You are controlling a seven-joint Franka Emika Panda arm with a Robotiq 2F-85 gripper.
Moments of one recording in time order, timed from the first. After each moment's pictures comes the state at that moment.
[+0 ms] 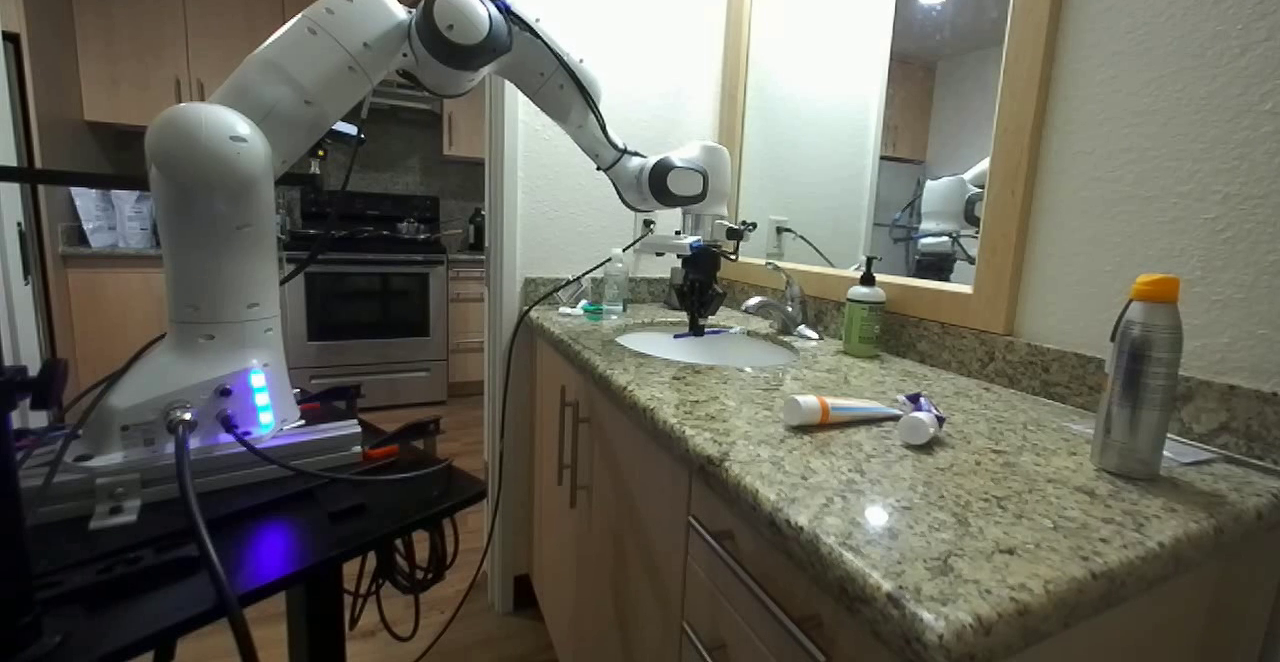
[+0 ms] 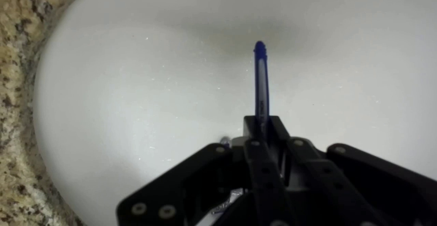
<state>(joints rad) -0.32 0.72 -0.13 -1.49 0.07 2.20 -0.18</state>
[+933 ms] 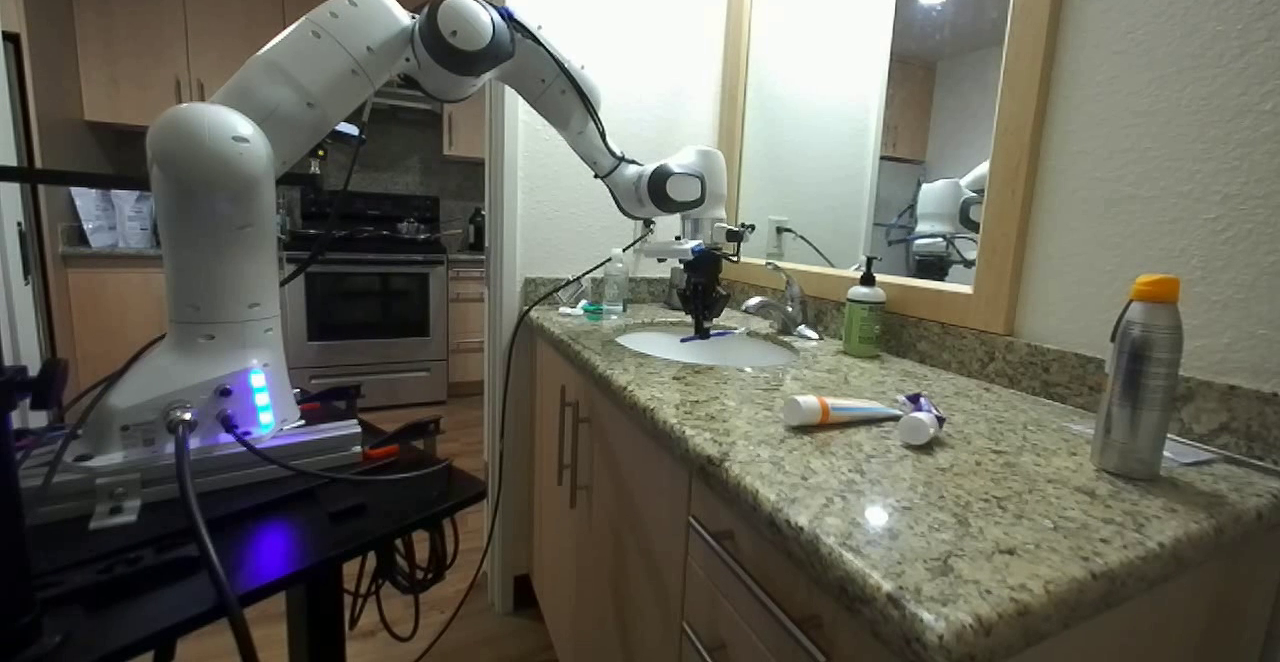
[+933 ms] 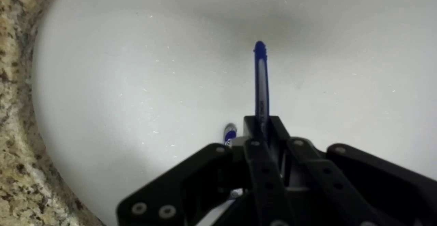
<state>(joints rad) -0.31 0.74 -0.13 -1.48 0.03 2.26 -0.16</state>
